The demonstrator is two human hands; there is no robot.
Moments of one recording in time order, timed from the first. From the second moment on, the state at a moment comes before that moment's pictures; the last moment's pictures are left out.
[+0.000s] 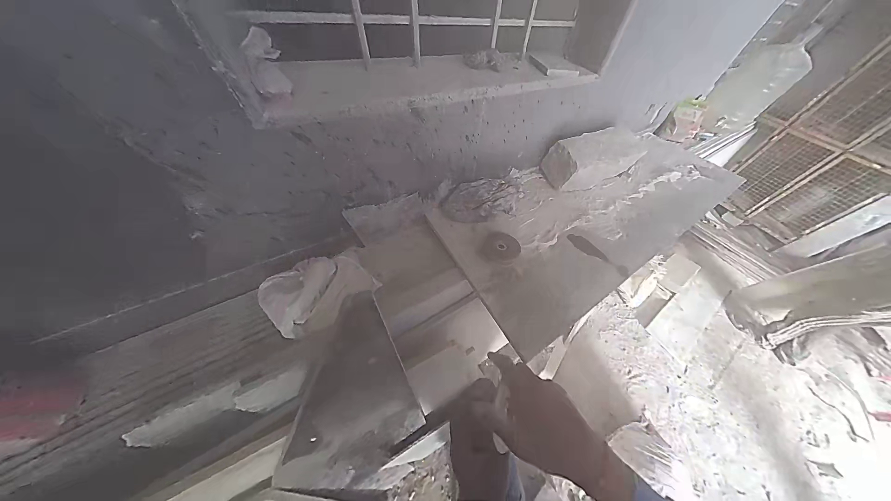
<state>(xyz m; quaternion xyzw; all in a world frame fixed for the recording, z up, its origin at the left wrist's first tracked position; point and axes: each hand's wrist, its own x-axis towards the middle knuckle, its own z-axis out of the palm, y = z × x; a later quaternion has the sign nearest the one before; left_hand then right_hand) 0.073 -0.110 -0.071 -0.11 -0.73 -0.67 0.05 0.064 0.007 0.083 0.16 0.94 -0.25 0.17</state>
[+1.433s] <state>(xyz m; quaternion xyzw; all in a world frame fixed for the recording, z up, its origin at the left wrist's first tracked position) 0.312 0.014 0.093 -0.50 -0.65 -0.51 -0.27 0.389 0.044 0.079 0.46 0.79 -0.17 -0.38</state>
